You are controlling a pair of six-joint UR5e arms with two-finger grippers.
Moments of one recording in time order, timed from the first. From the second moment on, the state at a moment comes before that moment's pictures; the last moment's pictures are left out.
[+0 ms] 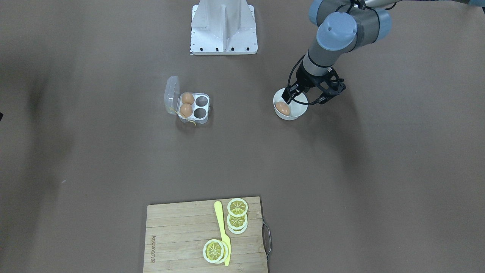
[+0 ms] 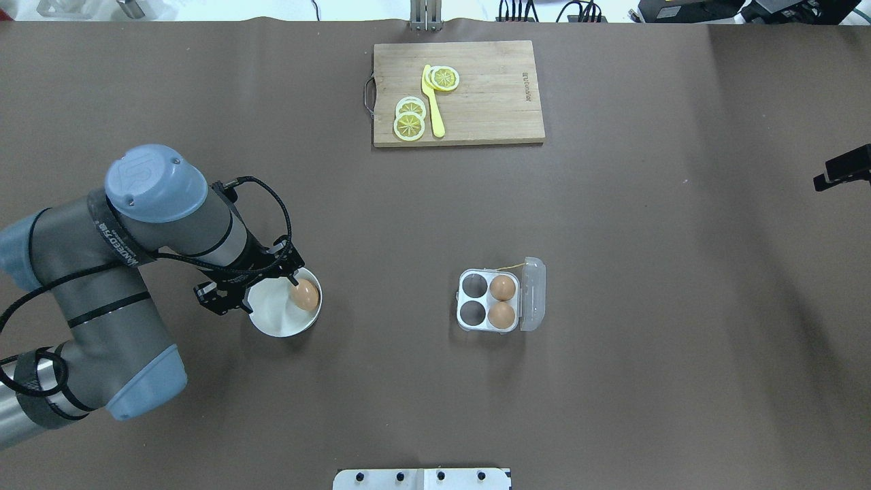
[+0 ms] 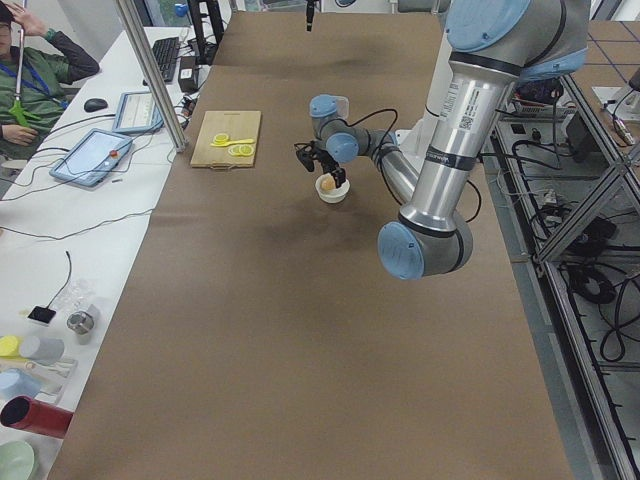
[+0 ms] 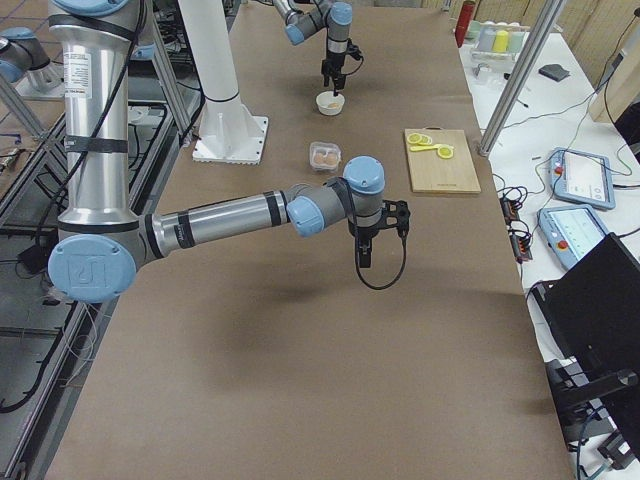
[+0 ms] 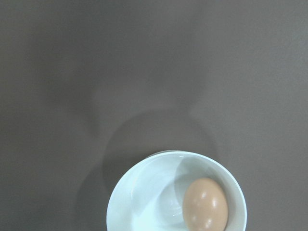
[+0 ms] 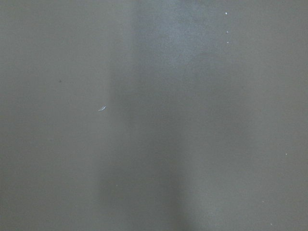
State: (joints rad) left arm -0.60 -1.94 -1.87 -1.64 -2.09 -1.73; right arm 1.27 -1.61 1.85 -1.34 2.33 0.52
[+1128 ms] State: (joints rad) left arm -0.58 -1.97 -1.76 -1.76 -2.07 -1.72; right arm 1.27 -1.61 1.85 -1.34 2.33 0.52
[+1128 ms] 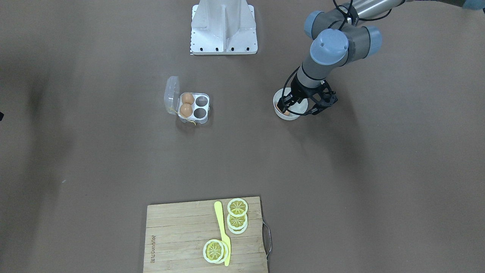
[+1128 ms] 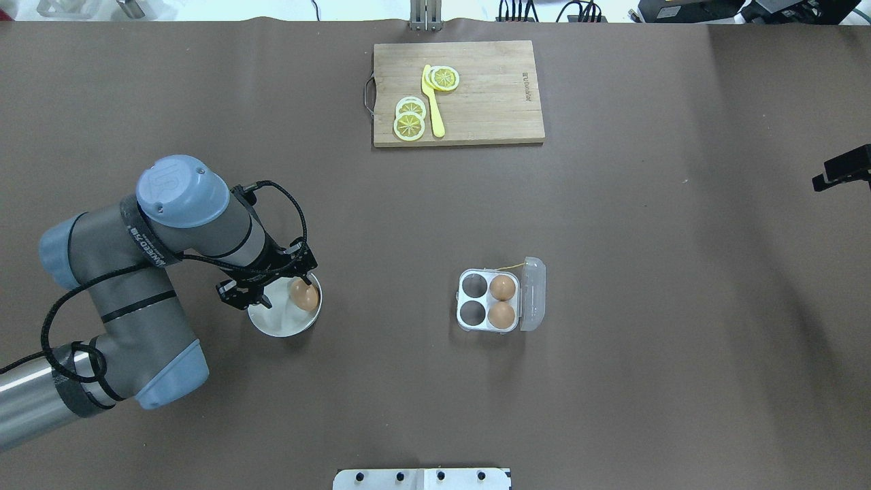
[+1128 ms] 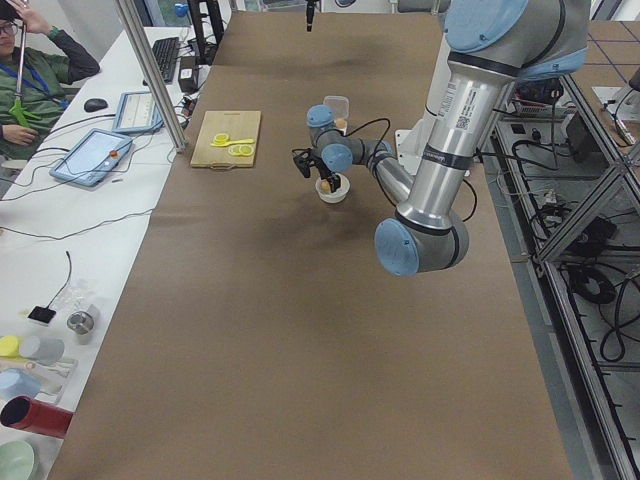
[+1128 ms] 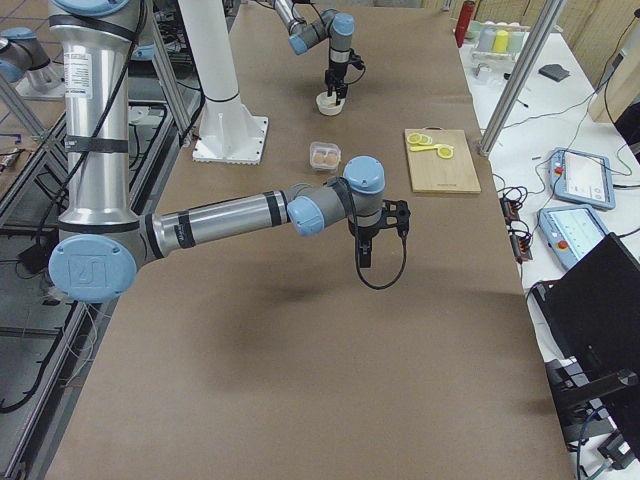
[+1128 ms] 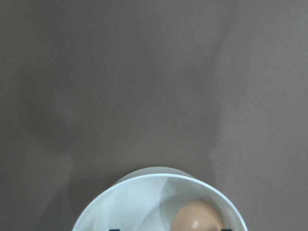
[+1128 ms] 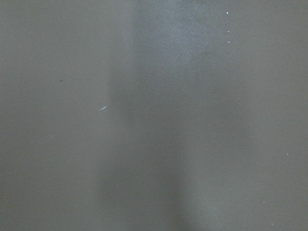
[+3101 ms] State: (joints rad) left arm -0.58 -2.03 -1.90 -1.83 -1.81 -1.37; right arm 1.27 -1.61 1.85 -1.34 2.33 0.52
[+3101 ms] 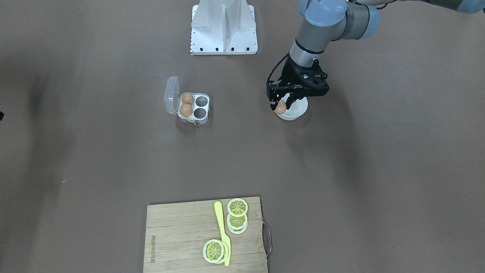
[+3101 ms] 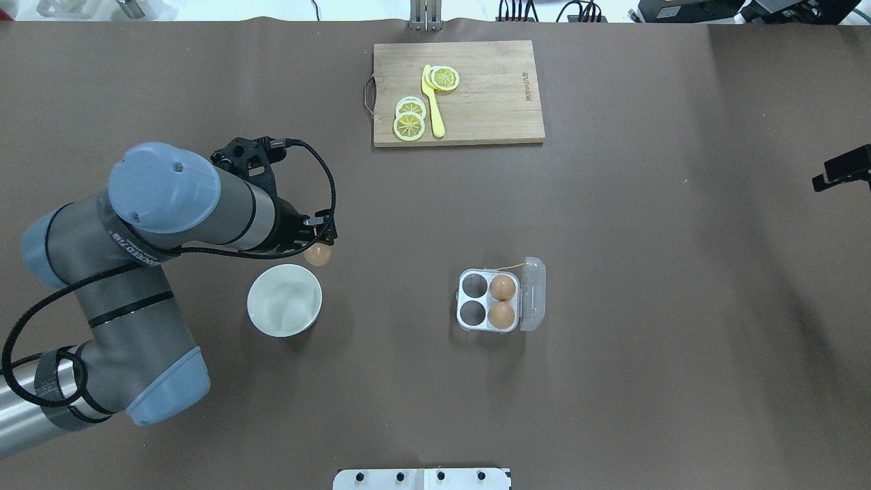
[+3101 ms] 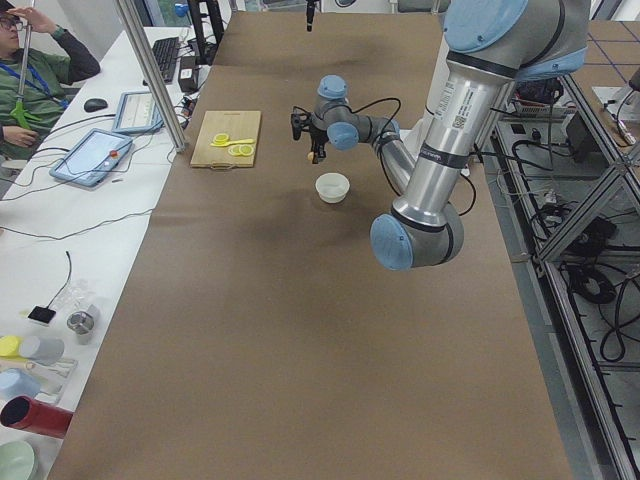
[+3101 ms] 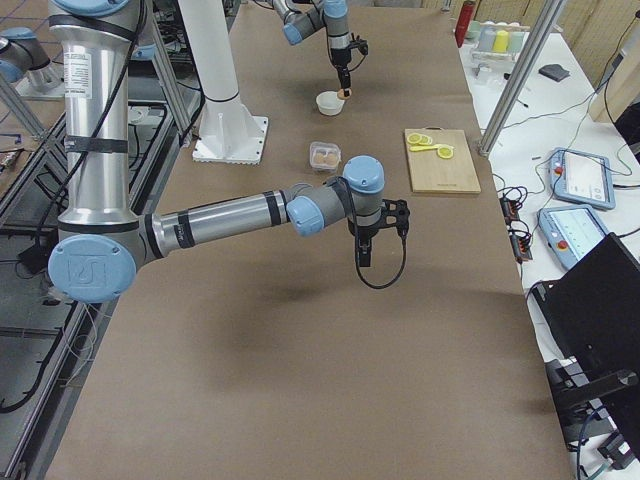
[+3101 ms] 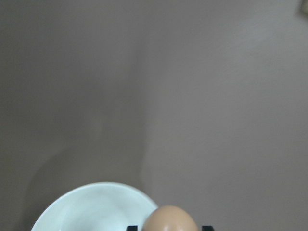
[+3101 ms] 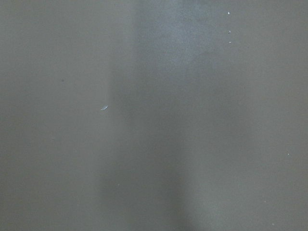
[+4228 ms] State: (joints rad) left arm -0.38 -2.15 -1.52 -2.63 -1.56 -0.87; right arm 1.27 -1.61 1.86 -1.34 2.34 0.52
